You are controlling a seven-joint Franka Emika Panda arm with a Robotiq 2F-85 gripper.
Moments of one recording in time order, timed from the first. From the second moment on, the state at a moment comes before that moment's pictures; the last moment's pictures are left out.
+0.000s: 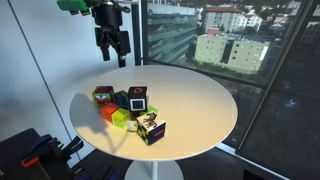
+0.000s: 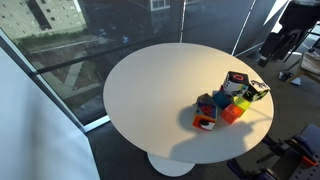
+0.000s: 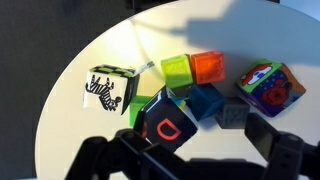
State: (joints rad) arm -0.10 -0.33 -0.04 -2.44 -0.02 2.06 0.02
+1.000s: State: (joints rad) arm -0.06 -0.21 -0.10 -2.39 0.02 2.21 -0.35
